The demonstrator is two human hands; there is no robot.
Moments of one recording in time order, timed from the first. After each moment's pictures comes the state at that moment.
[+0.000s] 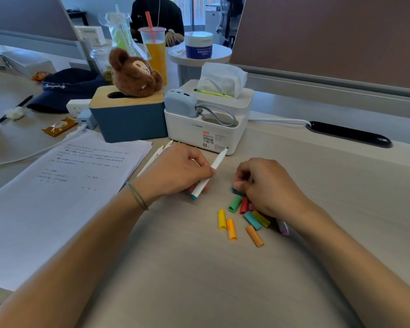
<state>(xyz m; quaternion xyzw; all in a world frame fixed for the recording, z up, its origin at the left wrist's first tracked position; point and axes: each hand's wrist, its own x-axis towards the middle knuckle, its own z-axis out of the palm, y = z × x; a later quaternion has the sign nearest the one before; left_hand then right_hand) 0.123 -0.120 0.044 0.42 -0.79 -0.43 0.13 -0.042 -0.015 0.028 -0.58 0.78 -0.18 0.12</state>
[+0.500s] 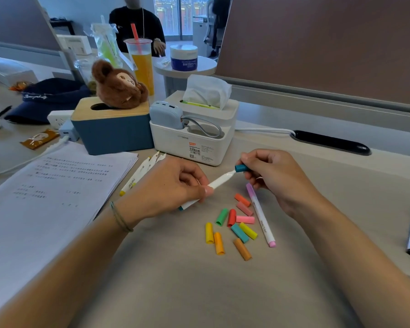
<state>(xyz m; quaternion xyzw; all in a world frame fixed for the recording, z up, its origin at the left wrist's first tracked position) 0.123 -0.115 0.043 0.35 -0.83 -0.41 0.15 -0.073 -0.013 0.045 -0.39 0.70 -0.51 0.32</state>
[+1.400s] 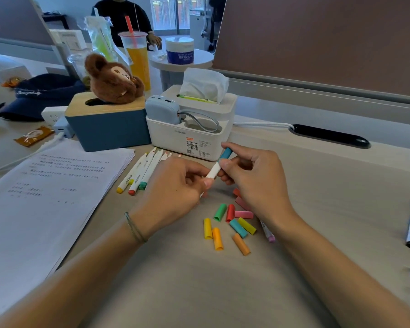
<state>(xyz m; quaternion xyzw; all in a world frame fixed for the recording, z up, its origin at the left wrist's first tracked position) 0.111 -0.093 0.032 0.36 -0.84 -0.32 0.23 -0.037 -0.014 0.025 -0.45 0.68 -0.56 0.17</state>
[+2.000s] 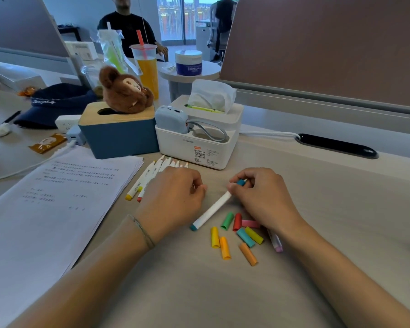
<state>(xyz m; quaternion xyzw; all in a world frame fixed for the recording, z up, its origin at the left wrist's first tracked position) 0.118 -0.109 0.026 0.42 -0.88 -0.13 0.16 -0.048 -0.020 0.014 -0.45 0.78 -0.39 0.17</state>
